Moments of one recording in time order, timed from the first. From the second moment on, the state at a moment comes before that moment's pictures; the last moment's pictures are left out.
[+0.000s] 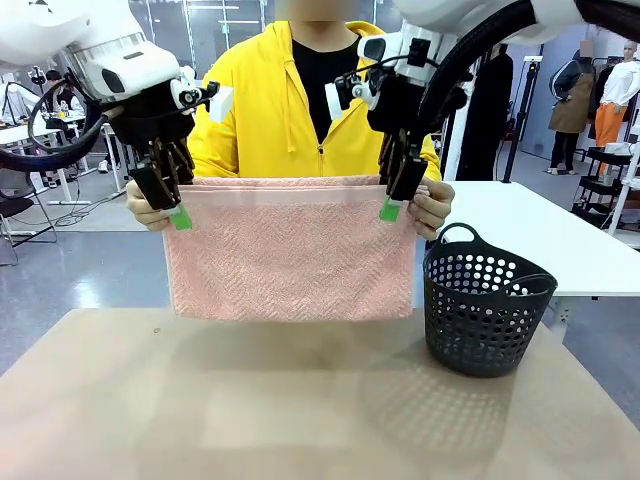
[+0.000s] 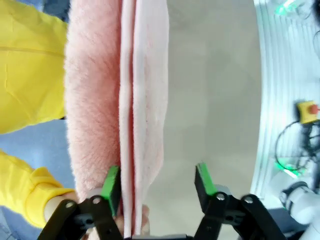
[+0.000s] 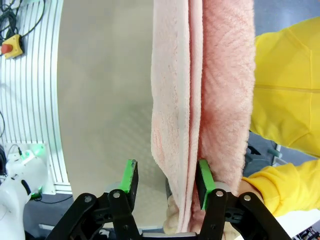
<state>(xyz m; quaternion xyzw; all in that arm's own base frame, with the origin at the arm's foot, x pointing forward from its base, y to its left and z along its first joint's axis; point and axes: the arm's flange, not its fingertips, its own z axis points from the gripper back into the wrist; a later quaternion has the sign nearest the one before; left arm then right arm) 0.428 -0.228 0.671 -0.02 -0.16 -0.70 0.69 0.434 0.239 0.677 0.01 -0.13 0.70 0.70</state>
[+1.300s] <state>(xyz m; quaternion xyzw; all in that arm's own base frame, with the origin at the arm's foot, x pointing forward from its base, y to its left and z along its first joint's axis) 0.316 -0.116 0.765 -0.04 -0.30 -0.25 0.92 0.333 0.139 0.759 0.03 -0.29 0.29 0.91</state>
